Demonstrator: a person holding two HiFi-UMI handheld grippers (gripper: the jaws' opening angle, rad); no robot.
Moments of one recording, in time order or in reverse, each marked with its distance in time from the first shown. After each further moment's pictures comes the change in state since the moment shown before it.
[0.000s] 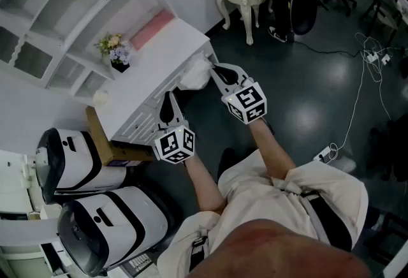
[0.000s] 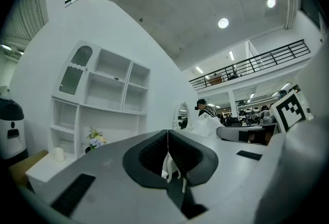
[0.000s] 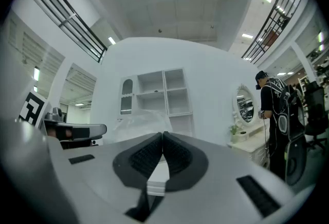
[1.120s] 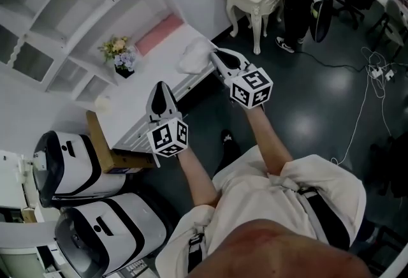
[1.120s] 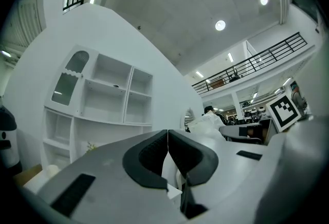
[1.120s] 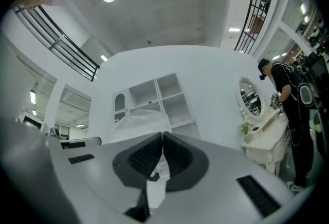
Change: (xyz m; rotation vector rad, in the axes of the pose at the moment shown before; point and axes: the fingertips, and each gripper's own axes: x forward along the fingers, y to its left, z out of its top) left arm 0.105 0.063 0.040 0.049 -0.091 0.000; right arm 0.118 -0.058 0.040 0.163 -0.120 0.030
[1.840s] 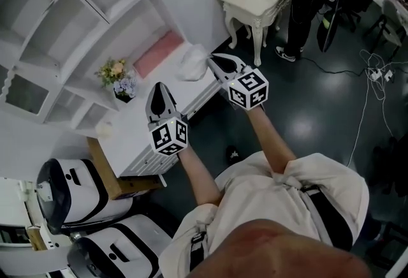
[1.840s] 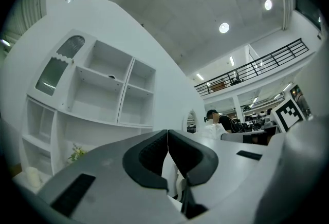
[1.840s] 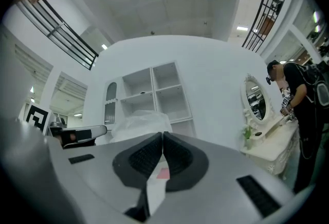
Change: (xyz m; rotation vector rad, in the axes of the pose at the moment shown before) left arm 0.139 0.055 -0.013 -0.040 -0.019 -0.021; right arm 0.121 -0.060 -0.008 -0.075 0.072 -0.011
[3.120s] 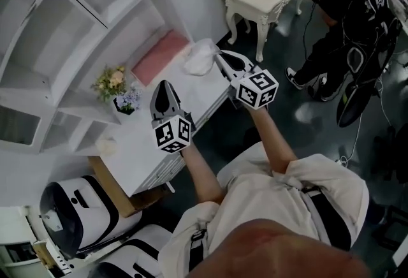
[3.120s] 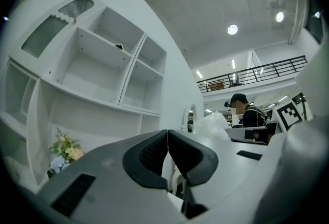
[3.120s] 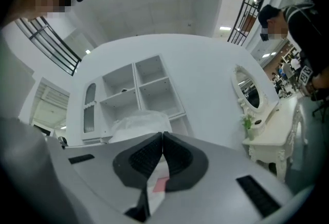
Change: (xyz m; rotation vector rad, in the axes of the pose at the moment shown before) left arm 0.112 0.103 -0.066 -0.098 0.070 -0.086; right arm 0.127 -0.037 -0.037 0.113 -0.057 -0.102
